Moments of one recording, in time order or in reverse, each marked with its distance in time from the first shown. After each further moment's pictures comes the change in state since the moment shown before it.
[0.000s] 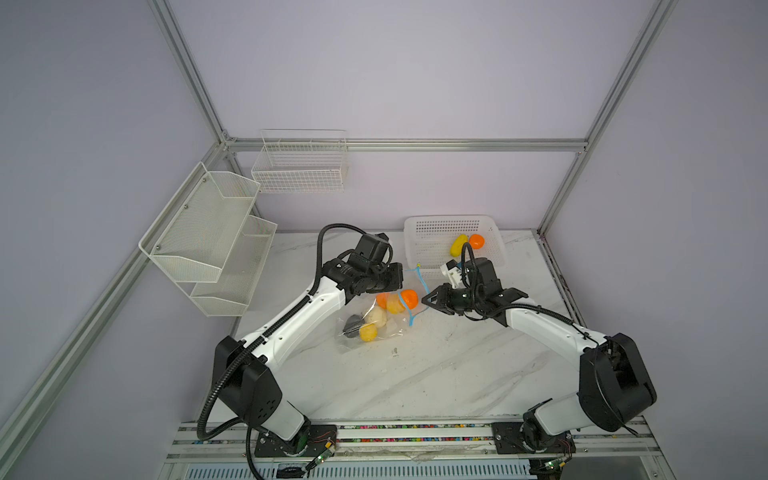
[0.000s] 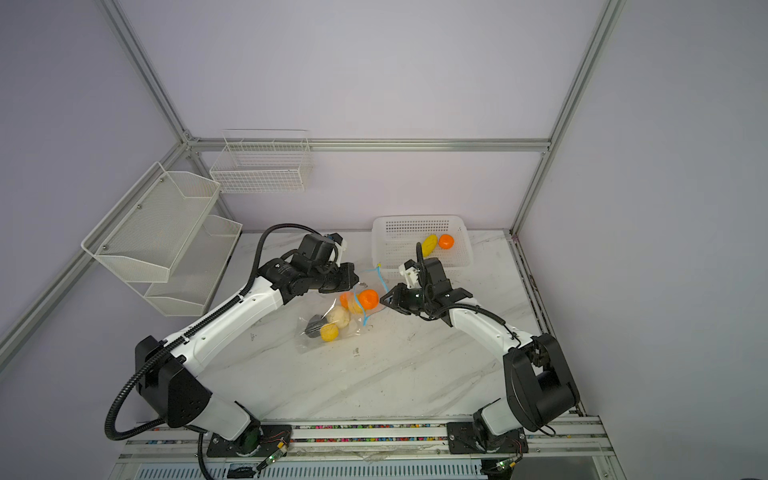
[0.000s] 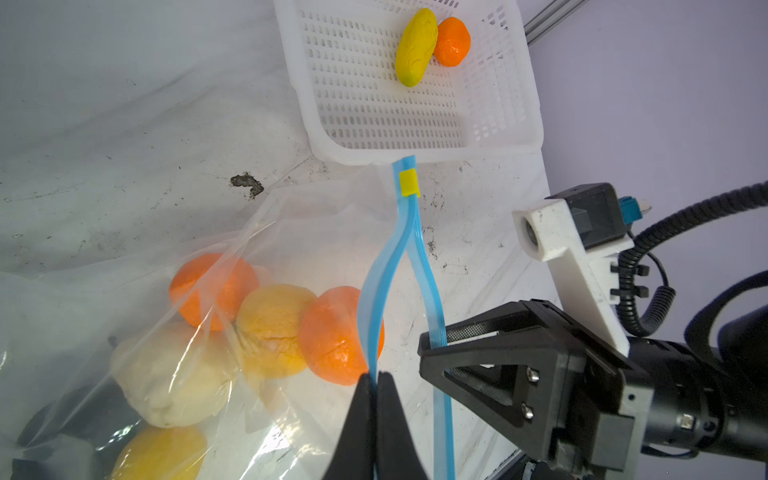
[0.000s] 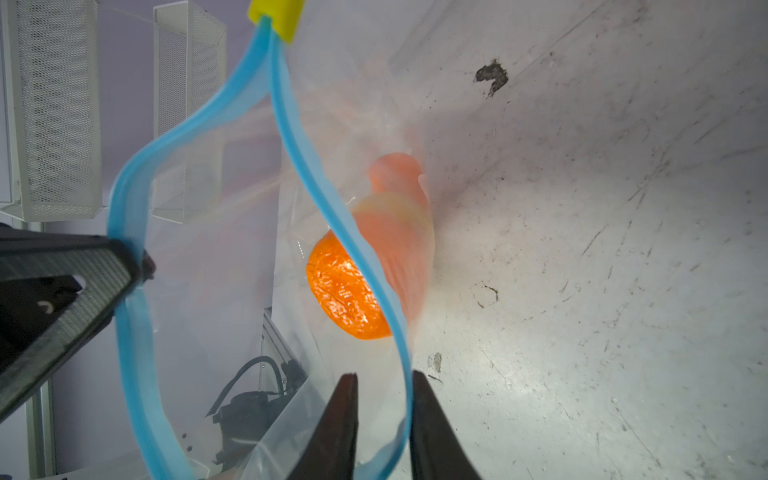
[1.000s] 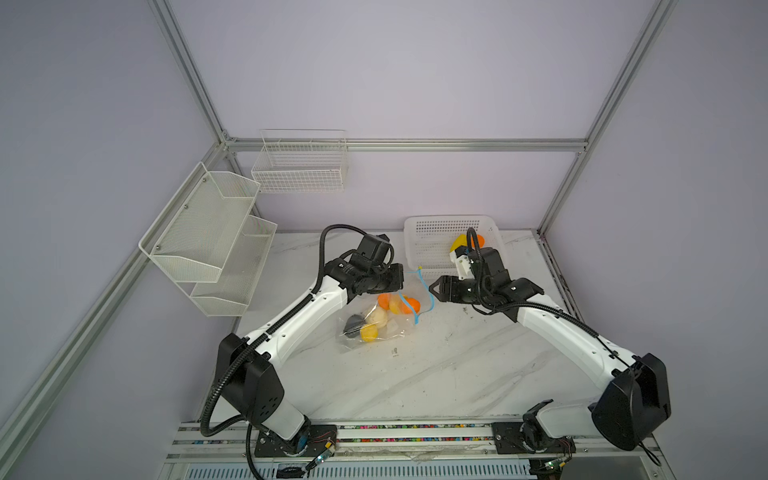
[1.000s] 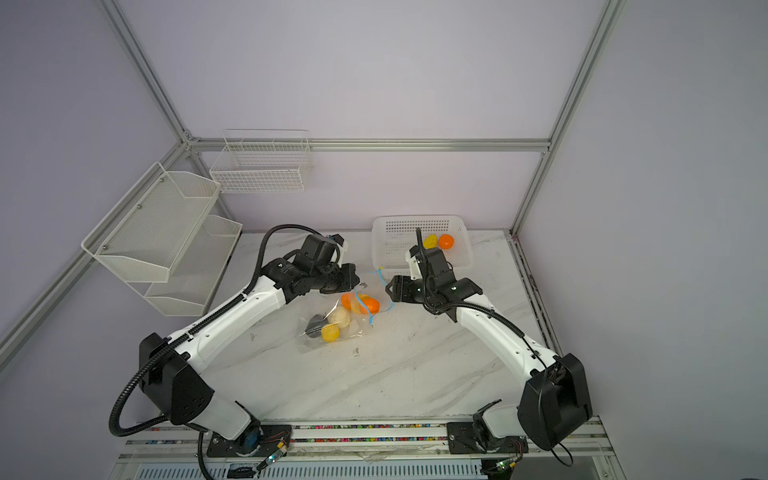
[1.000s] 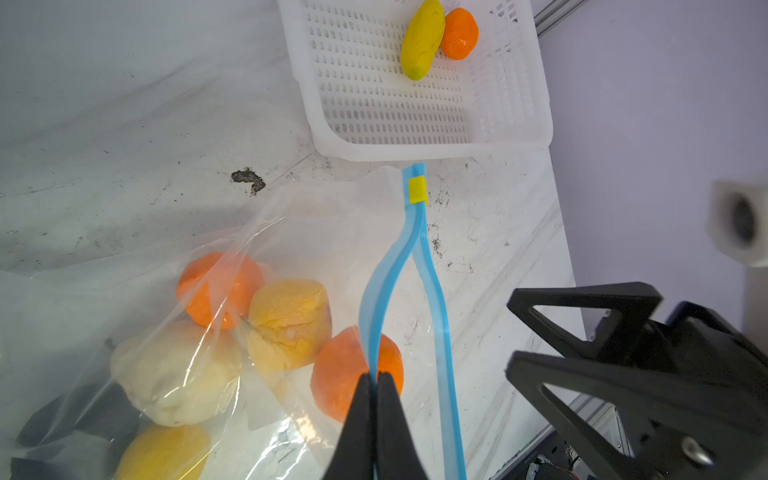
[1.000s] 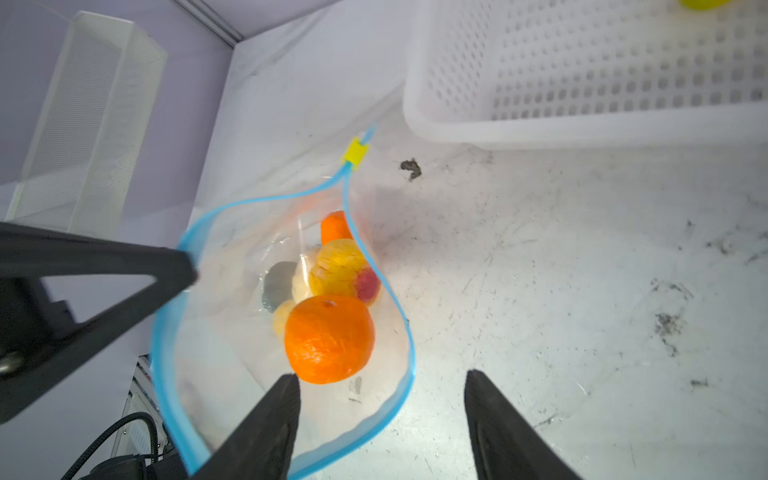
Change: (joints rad) left arm 0.000 0.023 0.000 0.000 0.000 -0.001; right arm 0.030 -0.086 0.139 -0.285 0.335 -0.200
